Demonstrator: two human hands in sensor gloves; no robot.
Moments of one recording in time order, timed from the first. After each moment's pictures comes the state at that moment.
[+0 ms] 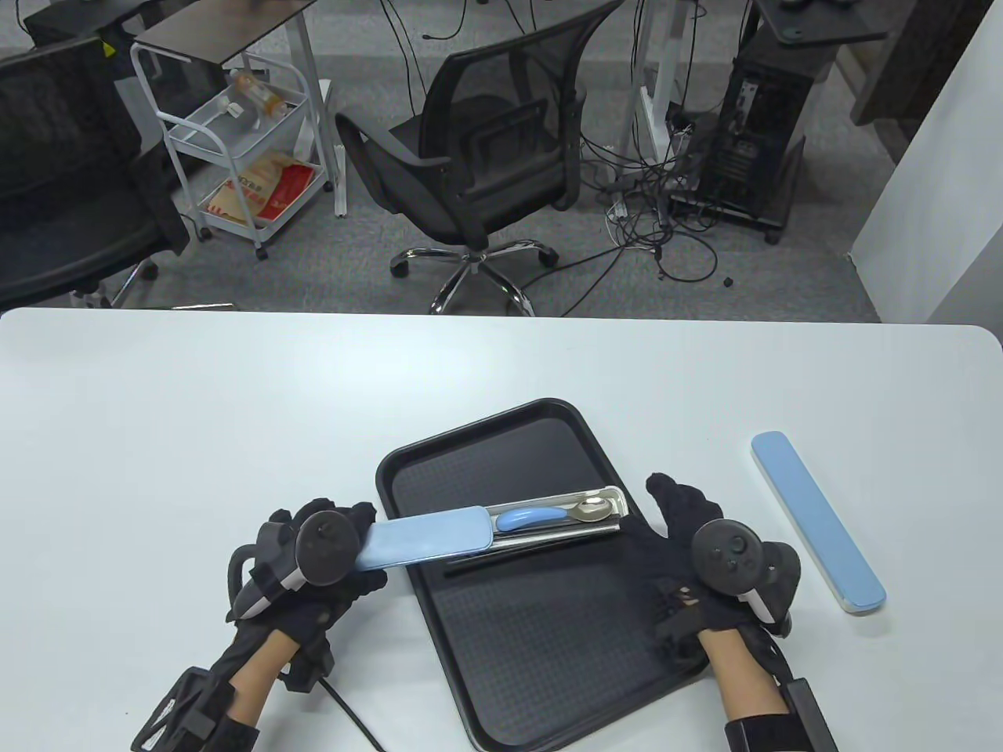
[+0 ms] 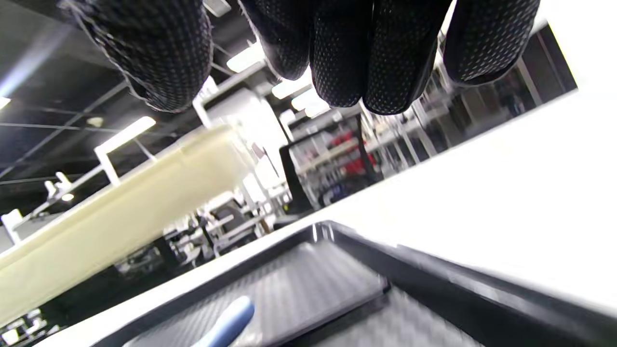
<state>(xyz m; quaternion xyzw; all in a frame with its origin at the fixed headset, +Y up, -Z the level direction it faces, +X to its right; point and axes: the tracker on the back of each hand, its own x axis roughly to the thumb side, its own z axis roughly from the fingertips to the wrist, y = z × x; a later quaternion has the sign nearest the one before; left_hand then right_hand) -0.223 -0.718 -0.287 -0.08 -0.07 0.11 0.99 0.217 -0.704 -0.296 0.03 -0.07 0.96 0.28</state>
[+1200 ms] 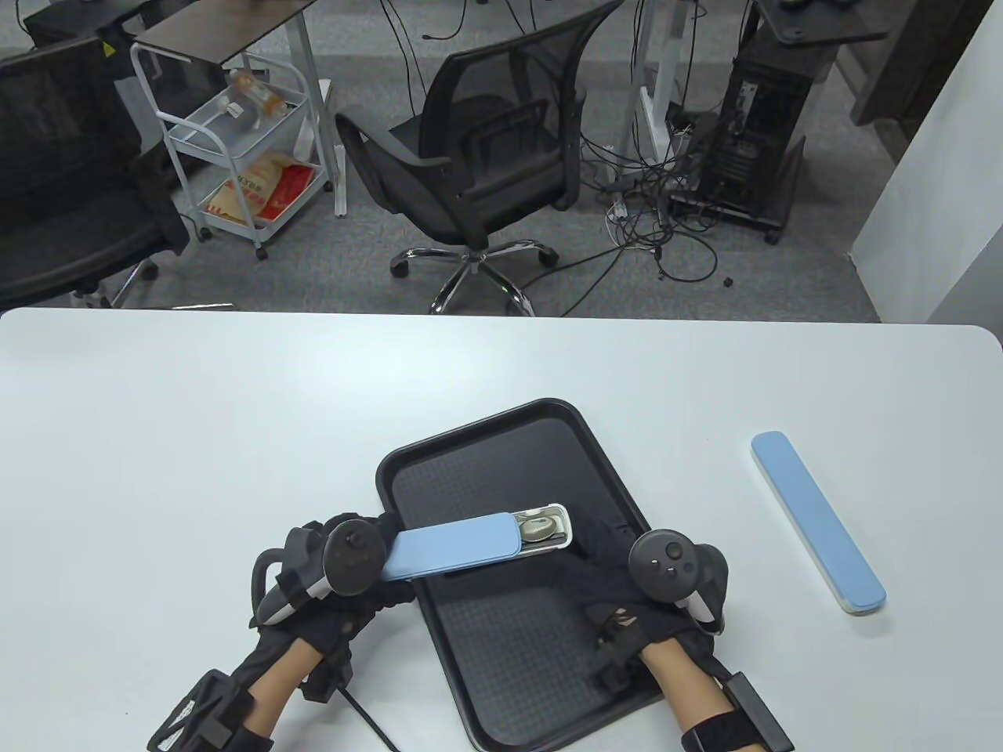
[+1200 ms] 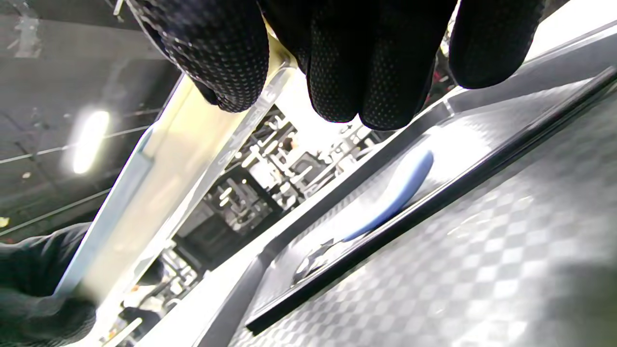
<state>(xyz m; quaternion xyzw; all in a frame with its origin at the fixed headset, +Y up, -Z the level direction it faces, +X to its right) -0.193 -0.715 -0.279 -0.10 -0.10 0.10 0.99 0.141 -0.736 -0.292 0.16 -0.01 0.91 0.38</state>
